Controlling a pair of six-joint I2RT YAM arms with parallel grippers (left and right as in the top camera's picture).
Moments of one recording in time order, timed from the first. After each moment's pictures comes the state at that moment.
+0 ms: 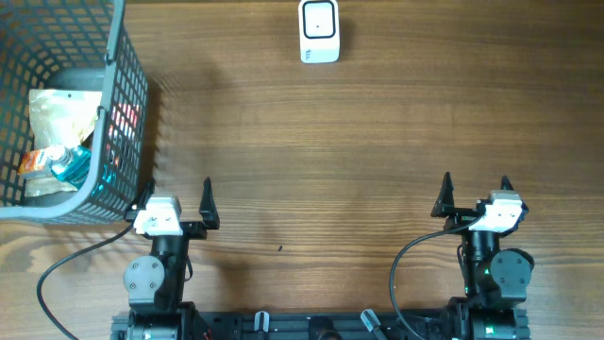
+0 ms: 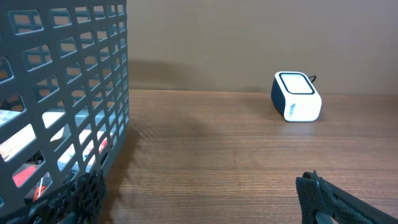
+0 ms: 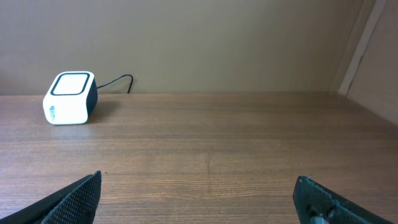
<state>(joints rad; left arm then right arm) 0.01 0.01 0.01 -0.06 0.02 -0.04 -0.05 0.00 0.01 -0.07 0.05 -0.03</state>
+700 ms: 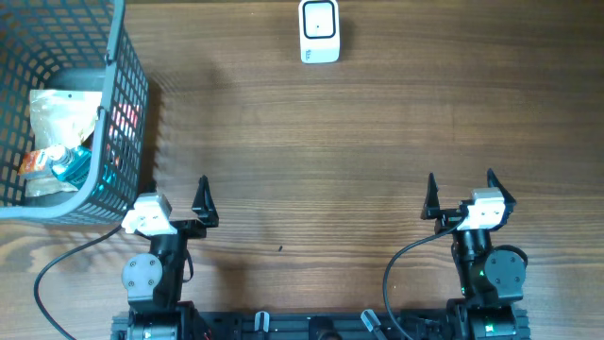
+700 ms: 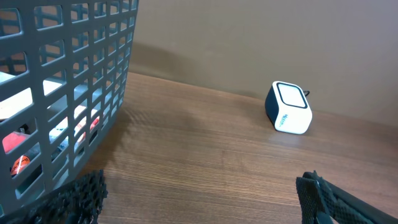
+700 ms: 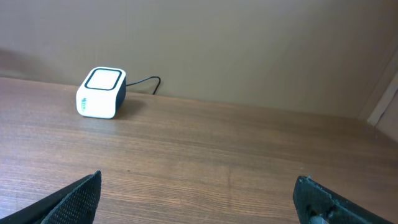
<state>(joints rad) 0.05 0.03 0.01 -0.06 0.06 -0.22 0.06 0.05 0.01 0.00 0.03 -0.12</state>
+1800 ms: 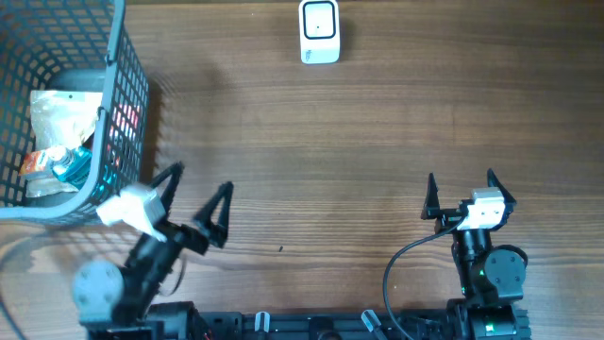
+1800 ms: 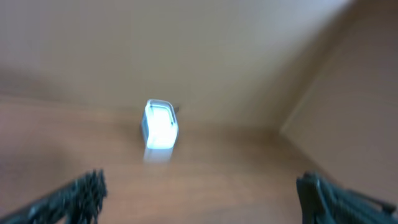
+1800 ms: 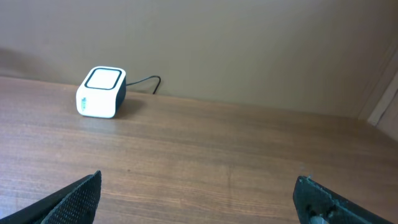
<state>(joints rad) 0.05 0.26 0.53 -0.30 0.49 -0.39 0.06 0.05 0.01 0.01 0.03 -0.12</state>
